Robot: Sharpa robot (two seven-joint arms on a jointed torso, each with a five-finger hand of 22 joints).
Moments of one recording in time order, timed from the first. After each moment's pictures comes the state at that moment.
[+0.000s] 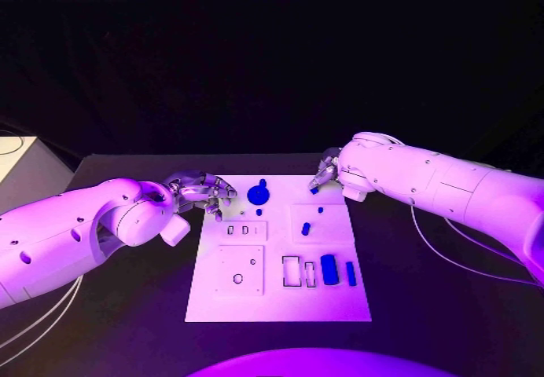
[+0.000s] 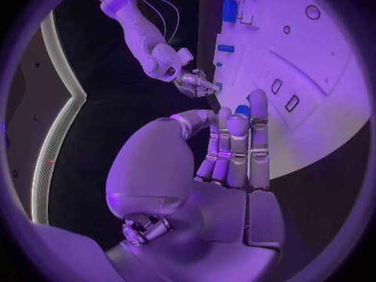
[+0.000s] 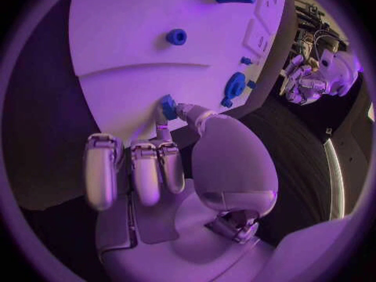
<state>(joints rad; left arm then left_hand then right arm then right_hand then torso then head) 1.05 -0.90 0.15 1.52 -0.46 -0.09 -0.20 1.28 -0.11 0.56 0.08 0.41 0.64 0.17 0.81 0.45 0.86 0.09 0.97 0.37 1.19 0.02 1.14 0.84 0.17 1.06 0.11 0.85 0.56 1.29 -0.39 -0.12 0.89 -1.01 0.06 -0.51 1.19 -0.17 0.51 0.12 0.36 1.06 0.07 0.22 0.65 1.47 0.00 1.56 1.31 1.46 -0.06 1.57 1.31 0.05 1.47 0.05 1.43 1.31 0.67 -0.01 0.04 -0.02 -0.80</state>
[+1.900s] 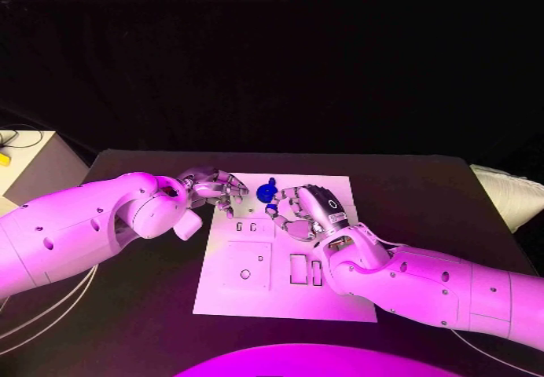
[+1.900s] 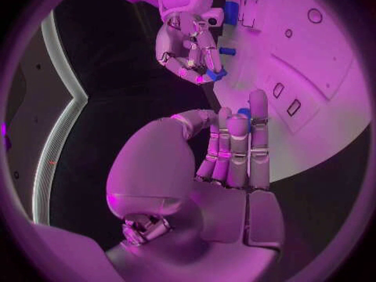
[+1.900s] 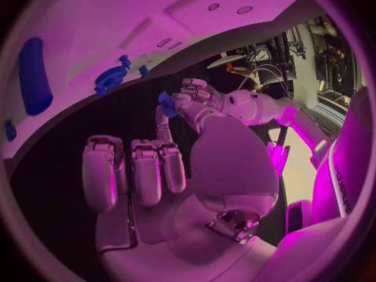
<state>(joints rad) 1.04 -0.91 0.15 1.53 -0.46 -0.09 -0.19 1.29 -0.10 0.56 0.08 0.41 0.64 0.17 0.81 0.44 0.86 0.09 0.97 0.37 1.19 0.02 1.14 0.84 0.17 1.06 0.11 0.85 0.56 0.98 -0.54 -0.12 1.45 -1.56 -0.93 -0.13 1.22 -0.18 0.49 0.09 0.33 1.07 0.08 0.23 0.67 1.46 -0.01 1.56 1.31 1.46 -0.07 1.57 1.31 0.04 1.47 0.04 1.46 1.31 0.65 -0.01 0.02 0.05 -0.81</state>
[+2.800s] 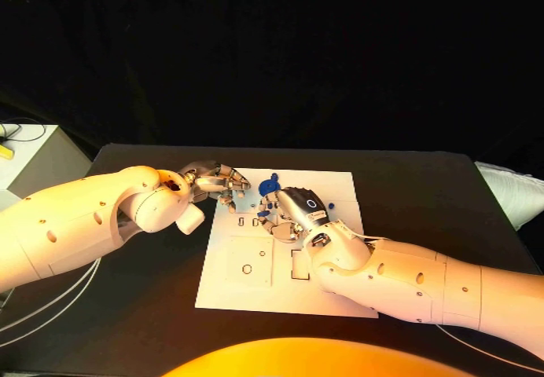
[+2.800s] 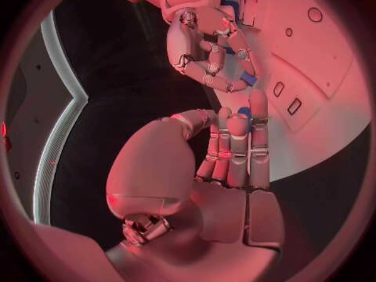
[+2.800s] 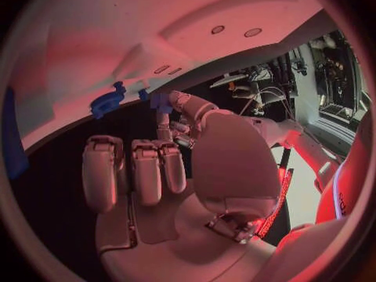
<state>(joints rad) 1.04 -0.92 0.15 1.53 -0.46 -0.10 -0.19 1.30 -0.11 0.56 0.07 0.41 0.64 0.17 0.81 0.44 0.86 0.09 0.97 0.37 1.19 0.02 1.14 0.83 0.17 1.06 0.11 0.85 0.56 0.97 -0.44 -0.13 1.39 -1.72 -0.79 -0.29 1.21 -0.20 0.57 0.00 0.28 1.08 0.08 0.22 0.65 1.46 -0.01 1.56 1.31 1.46 -0.07 1.57 1.31 0.04 1.46 0.04 1.46 1.31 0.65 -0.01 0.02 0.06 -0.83</state>
